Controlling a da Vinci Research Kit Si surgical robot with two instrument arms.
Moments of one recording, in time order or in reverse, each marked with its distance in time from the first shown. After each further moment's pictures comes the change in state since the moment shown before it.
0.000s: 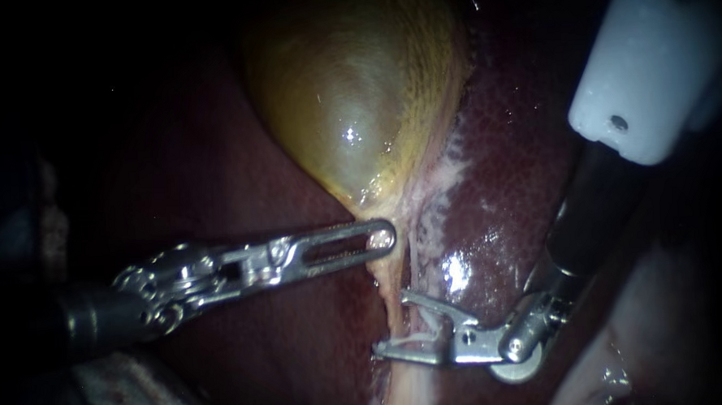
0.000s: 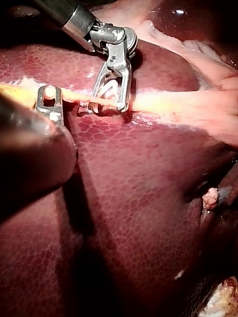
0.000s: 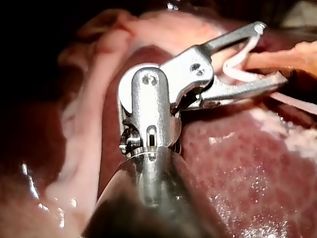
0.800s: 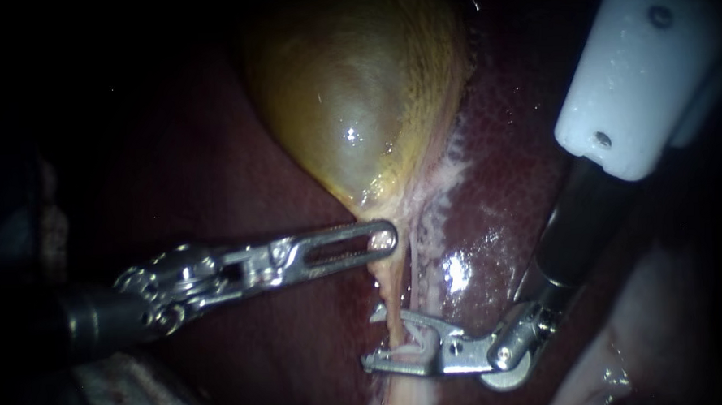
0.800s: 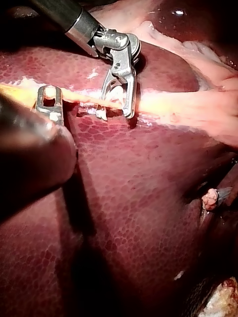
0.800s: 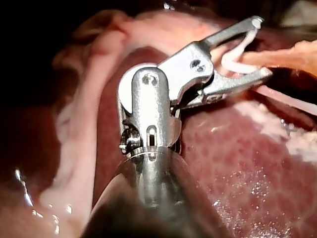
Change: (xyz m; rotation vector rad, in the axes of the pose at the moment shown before) right arm -0.001 0.000 0.001 0.024 0.004 0.019; left arm 0.000 0.000 0.000 -0.001 0.000 0.000
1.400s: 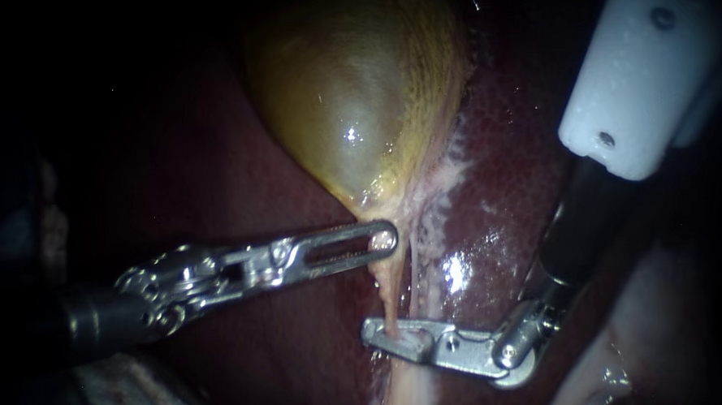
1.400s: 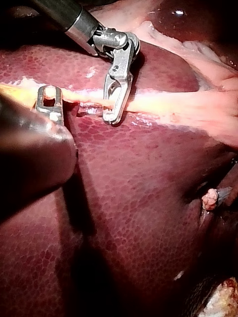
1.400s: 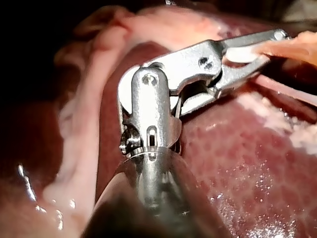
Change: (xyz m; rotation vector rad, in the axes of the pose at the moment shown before) right arm 0.000 0.000 -0.001 0.005 0.001 -0.001; left arm 0.000 0.000 0.000 0.001 0.001 0.000
